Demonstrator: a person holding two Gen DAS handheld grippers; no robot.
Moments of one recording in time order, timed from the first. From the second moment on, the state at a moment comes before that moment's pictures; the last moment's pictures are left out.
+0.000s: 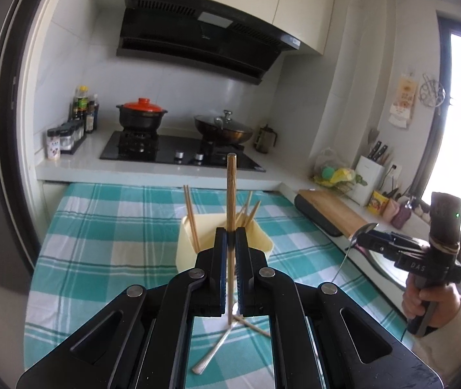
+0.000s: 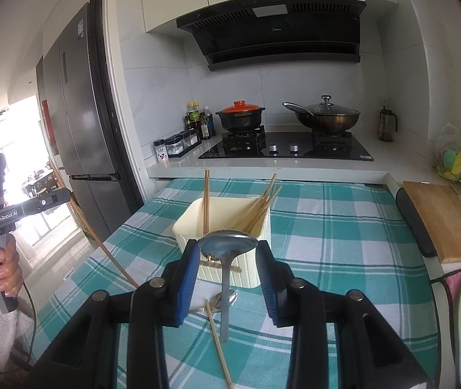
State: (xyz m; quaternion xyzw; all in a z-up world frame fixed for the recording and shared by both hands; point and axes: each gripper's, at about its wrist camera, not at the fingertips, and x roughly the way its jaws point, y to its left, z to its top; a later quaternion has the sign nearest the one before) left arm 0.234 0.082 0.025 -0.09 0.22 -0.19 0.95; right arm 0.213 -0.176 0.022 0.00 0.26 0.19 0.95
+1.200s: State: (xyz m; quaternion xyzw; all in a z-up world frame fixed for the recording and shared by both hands) left arm 0.405 0.016 -0.060 -0.04 0.40 -0.11 0.91; right arm 0.397 -0.121 -0.053 0.01 0.39 0.17 0.90
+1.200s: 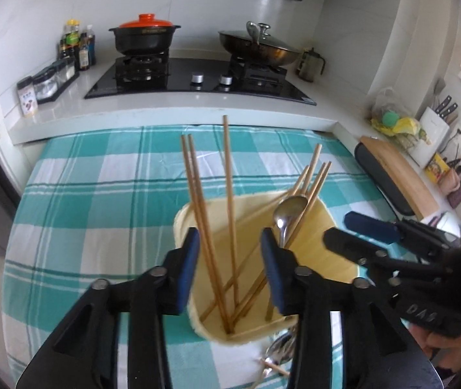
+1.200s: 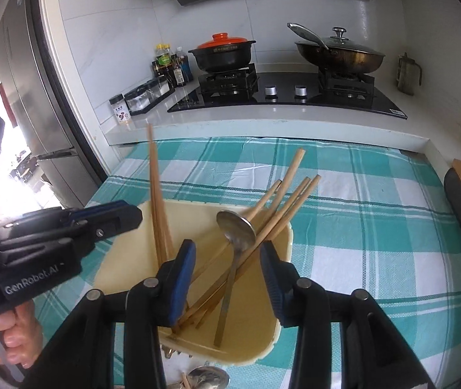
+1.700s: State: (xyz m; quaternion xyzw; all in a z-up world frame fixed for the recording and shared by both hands) left arm 0.285 0.018 -0.087 0.05 0.37 -0.02 0.93; right arm 0.248 -0.143 -0.131 -0.08 0.46 0.17 0.87
